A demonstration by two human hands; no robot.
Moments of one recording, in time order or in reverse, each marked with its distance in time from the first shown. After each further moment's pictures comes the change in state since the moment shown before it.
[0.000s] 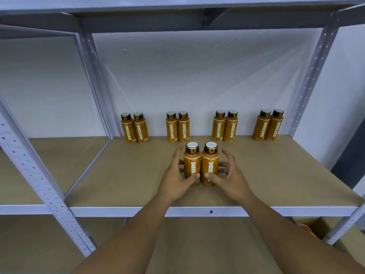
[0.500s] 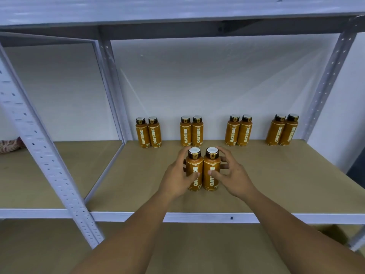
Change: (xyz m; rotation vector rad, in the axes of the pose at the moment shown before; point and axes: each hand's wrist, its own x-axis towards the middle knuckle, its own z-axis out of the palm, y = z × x) left_hand 0.012 -0.009 -0.058 0.142 -0.019 0.122; right_hand 0.013 -0.051 0.031 -0.054 -0.054 -0.130
